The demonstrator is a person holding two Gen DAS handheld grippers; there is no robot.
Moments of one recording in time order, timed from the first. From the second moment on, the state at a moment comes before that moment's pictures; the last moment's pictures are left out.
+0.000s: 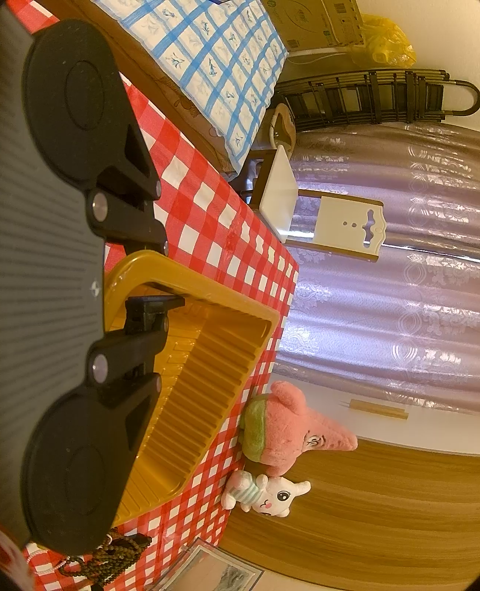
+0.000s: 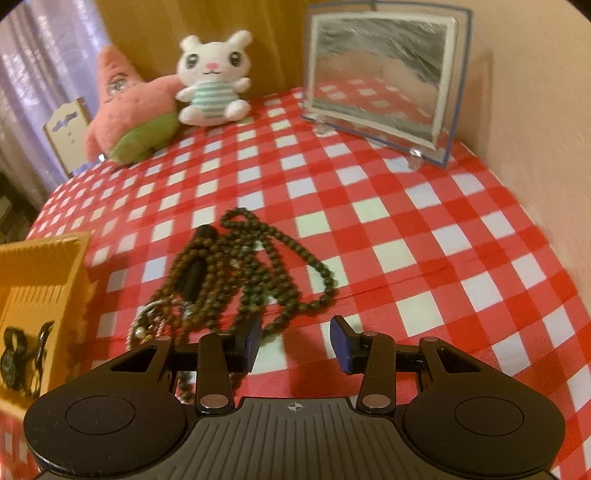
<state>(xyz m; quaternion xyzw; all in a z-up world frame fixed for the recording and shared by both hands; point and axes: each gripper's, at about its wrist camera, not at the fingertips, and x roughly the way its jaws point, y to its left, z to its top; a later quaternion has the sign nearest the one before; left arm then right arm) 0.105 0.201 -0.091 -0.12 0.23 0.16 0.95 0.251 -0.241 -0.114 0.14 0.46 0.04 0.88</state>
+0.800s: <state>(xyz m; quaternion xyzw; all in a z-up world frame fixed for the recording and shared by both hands) 0.103 0.205 -0.096 -0.12 0.23 0.17 0.95 0.308 -0.261 -0.120 0.12 0.44 0.00 0.89</state>
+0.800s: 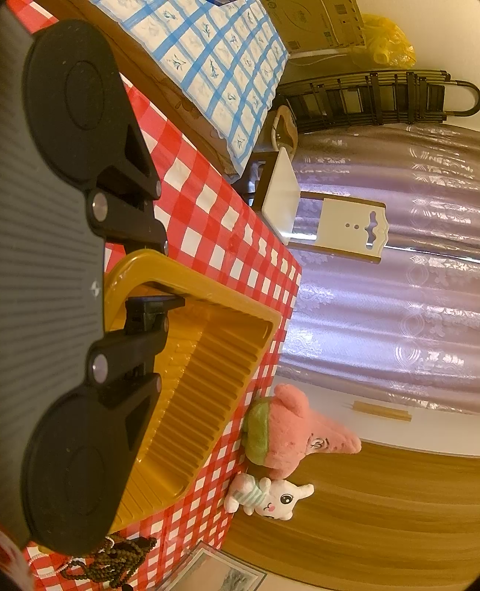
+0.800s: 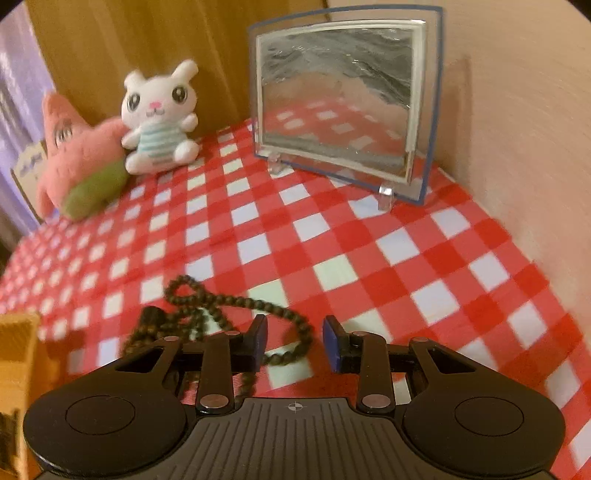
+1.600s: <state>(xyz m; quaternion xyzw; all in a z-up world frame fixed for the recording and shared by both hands) 0.101 0.207 -0.097 -0.12 0.23 0.16 0.95 0.282 -0.255 -0.035 0.11 0.34 0.08 0.93</state>
